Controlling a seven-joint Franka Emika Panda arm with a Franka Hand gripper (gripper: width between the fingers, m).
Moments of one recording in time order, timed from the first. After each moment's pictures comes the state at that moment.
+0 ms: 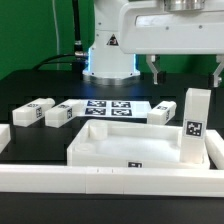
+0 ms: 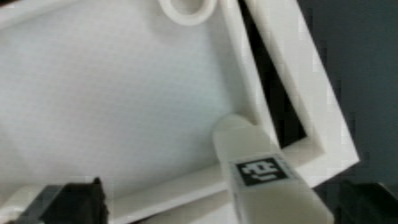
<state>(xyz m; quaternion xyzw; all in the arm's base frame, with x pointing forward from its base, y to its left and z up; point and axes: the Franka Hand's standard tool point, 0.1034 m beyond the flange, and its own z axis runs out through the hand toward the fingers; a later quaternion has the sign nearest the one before) 0.575 0.062 0.121 -0.96 0.26 -0.01 0.05</state>
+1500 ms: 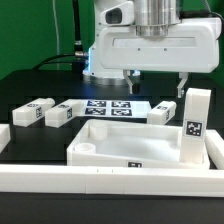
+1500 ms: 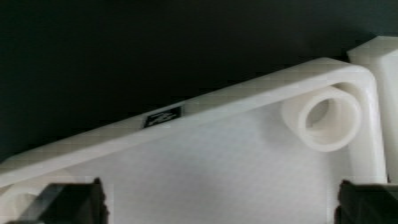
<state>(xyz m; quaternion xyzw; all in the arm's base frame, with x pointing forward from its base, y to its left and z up) 0.503 0.046 0.087 -0.97 0.25 0.00 0.04</state>
